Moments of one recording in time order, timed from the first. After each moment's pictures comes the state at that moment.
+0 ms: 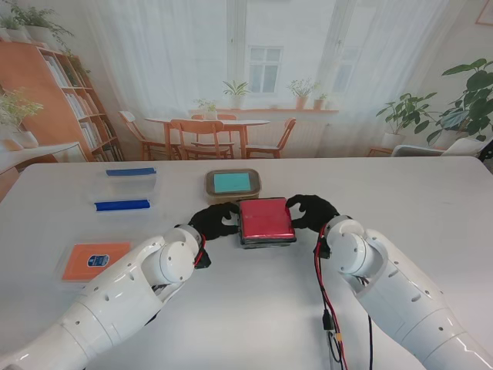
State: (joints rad) left arm 1.13 -1.20 -0.76 -1.22 0.38 0.20 0.03; right arm -1.23 -1.13 0.99 -1.27 -0.47 0.17 0.04; left_hand 0.93 -0.28 0.32 0.03 0.27 0.13 0.52 0.36 0.35 0.13 0.68 0.61 0.37 0.22 0.99 0.89 0.12 0.13 1.35 1.15; right_hand 0.73 -0.63 0.78 -0.02 0.45 -0.03 0.50 0.42 0.42 0.19 0.71 0.43 0.47 0.25 0.84 0.57 0.28 0.28 1.36 0.68
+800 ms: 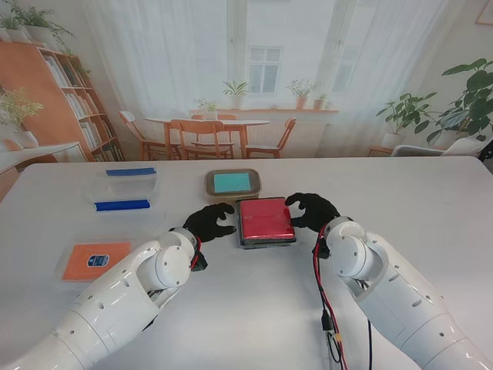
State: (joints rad) left arm 1.19 -1.19 -0.81 -1.26 0.41 0.21 0.05; right arm -1.26 -1.14 1.01 -1.31 -0.48 0.17 0.00; left_hand 0.93 -0.28 0.32 0.03 0.27 0.13 0.52 0.35 0.35 0.13 0.68 0.61 0.37 0.22 0.99 0.89 0.13 0.13 1.35 1.15; right_hand 0.73 -0.63 0.78 -0.02 0.46 -0.03 0.50 0.42 0.42 0.19 0.71 0.43 0.47 0.25 0.84 0.57 0.28 0.28 1.36 0.68
